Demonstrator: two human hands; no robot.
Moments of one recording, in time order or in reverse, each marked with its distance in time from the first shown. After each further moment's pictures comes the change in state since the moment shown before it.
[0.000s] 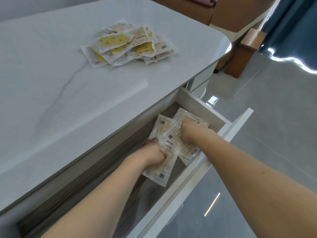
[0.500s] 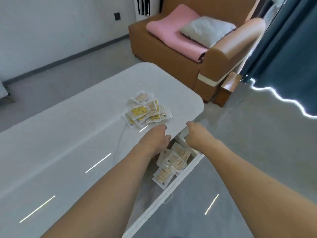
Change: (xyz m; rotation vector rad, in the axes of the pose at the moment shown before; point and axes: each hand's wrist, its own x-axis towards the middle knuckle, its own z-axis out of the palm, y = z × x) left_hand -0.269 0.204 -0.271 0.114 0.278 0.180; right_hand -0.269 -0.026 -0.312 0.215 0.148 -0.062
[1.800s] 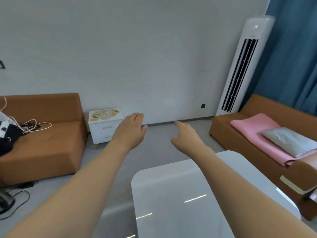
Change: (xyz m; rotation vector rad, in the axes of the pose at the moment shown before) left_hand -0.464 -0.359 -0.576 0.260 0.834 -0.151; right_hand -0.306 -0.701 -0.115 0.073 0.278 -0.632
